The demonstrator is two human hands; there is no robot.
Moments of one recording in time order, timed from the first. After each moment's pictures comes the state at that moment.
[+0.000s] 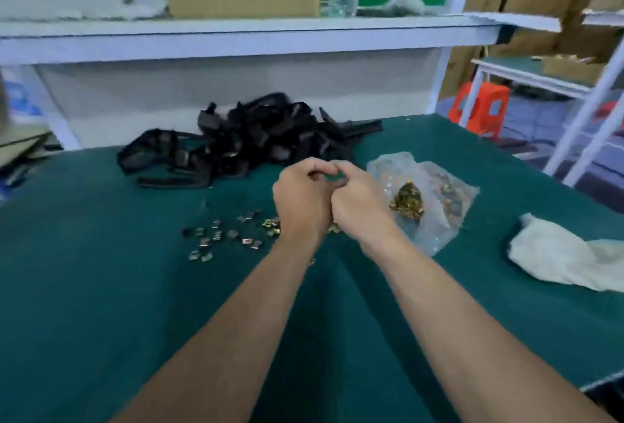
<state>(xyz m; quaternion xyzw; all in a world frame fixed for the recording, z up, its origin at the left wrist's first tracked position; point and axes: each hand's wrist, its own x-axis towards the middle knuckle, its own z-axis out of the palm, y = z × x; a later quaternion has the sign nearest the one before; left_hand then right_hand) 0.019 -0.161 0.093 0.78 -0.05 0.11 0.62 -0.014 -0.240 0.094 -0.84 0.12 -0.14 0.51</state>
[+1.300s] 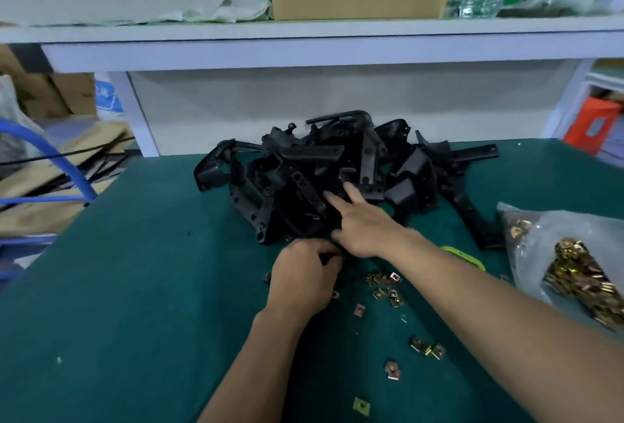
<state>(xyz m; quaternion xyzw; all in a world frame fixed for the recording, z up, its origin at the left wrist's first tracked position) 0.126 -0.011 -0.001 0.92 -0.11 0.06 0.38 0.185 -0.165 0.038 -0.99 -0.06 0.08 0.13</state>
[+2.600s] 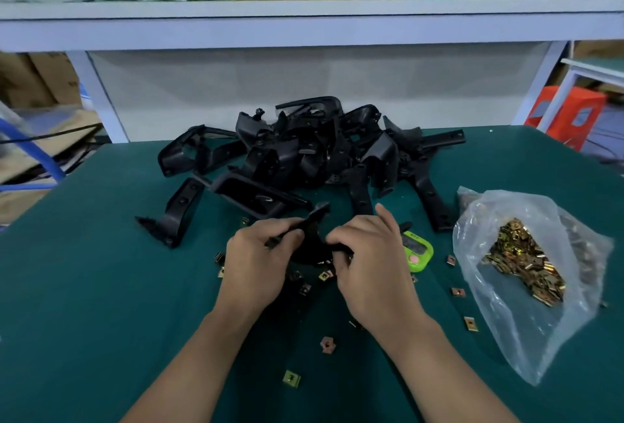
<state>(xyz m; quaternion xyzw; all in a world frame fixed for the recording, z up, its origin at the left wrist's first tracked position) 0.088 -0.030 0.016 0.80 -0.12 0.14 0.58 0.049 -0.196 0.024 -0.93 -0.08 -0.27 0.23</state>
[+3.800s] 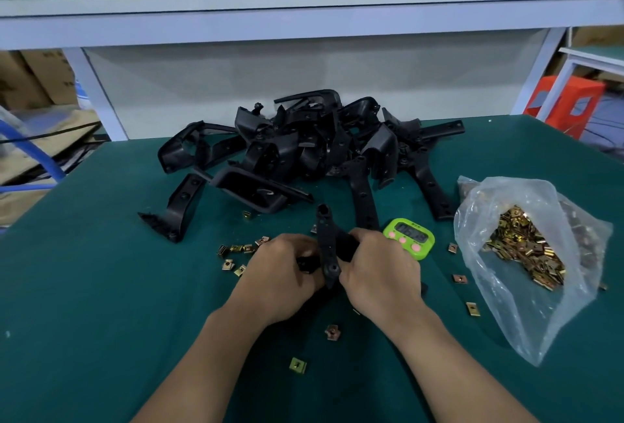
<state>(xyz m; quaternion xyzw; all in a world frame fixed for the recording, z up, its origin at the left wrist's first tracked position) 0.078 -0.031 0.007 0.89 -0.24 0.04 0.38 0.046 -0.197 0.009 -0.96 0.10 -0.12 0.25</state>
